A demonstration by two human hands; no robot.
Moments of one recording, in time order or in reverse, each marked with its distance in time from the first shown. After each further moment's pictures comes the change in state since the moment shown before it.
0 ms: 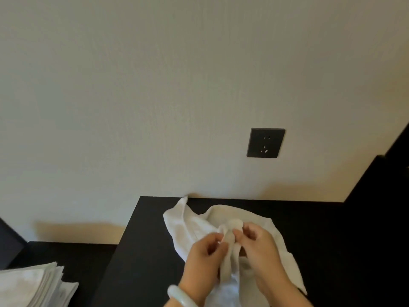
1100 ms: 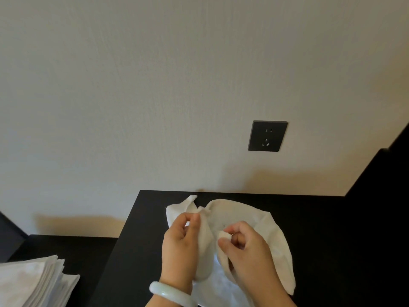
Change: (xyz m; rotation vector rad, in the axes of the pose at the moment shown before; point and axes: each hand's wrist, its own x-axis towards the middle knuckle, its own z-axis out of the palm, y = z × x) left_hand -0.001 0.010 -0.022 -0.027 0.403 0.166; right_hand -0.040 -0.016 0.010 -0.103 -0.084 -0.145
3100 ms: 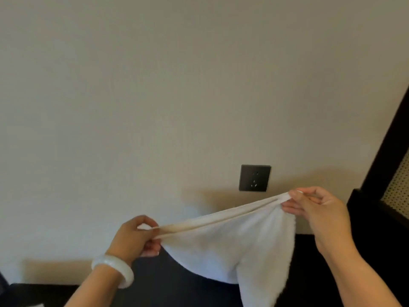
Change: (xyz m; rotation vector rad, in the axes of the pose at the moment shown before) left_hand 0.072 0.069 -0.089 0.094 -0.087 -0.152; right_hand 0.066 -0.073 -0.155 0.519 0.411 -0.303
